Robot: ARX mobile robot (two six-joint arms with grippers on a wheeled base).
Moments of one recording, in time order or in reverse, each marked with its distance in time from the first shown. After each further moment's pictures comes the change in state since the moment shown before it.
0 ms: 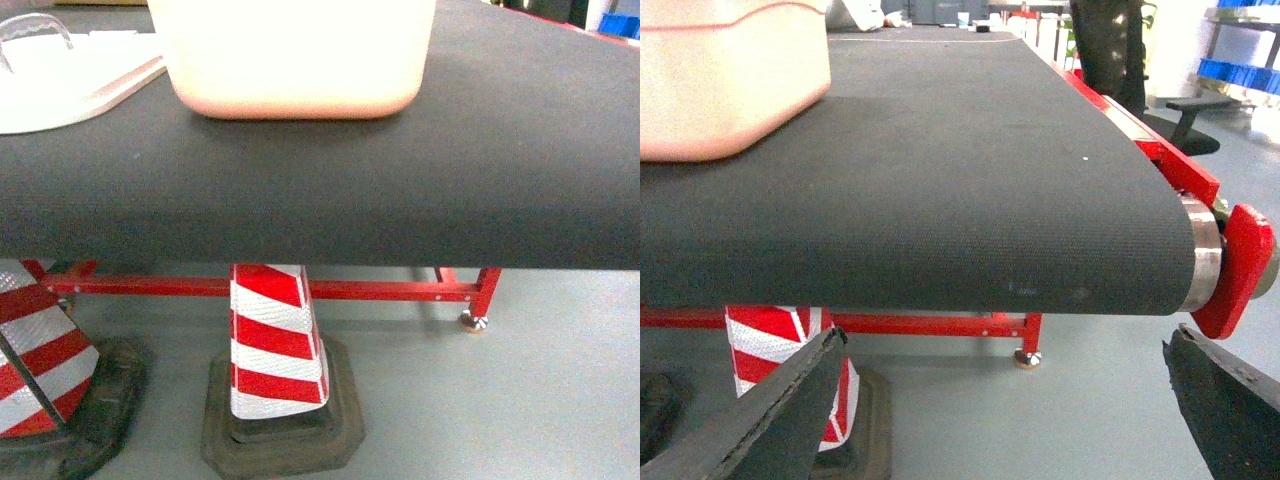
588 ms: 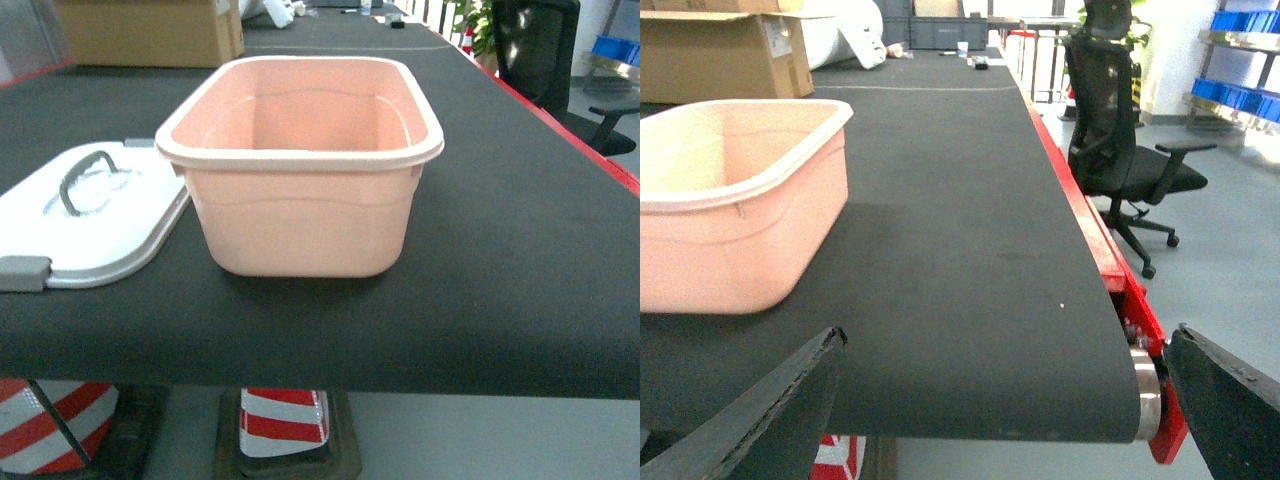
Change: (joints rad) left arm 0.000 0.000 0.000 0.000 -0.002 -0.001; right arm 0.000 0.000 0.000 0.002 -0.001 -0.001
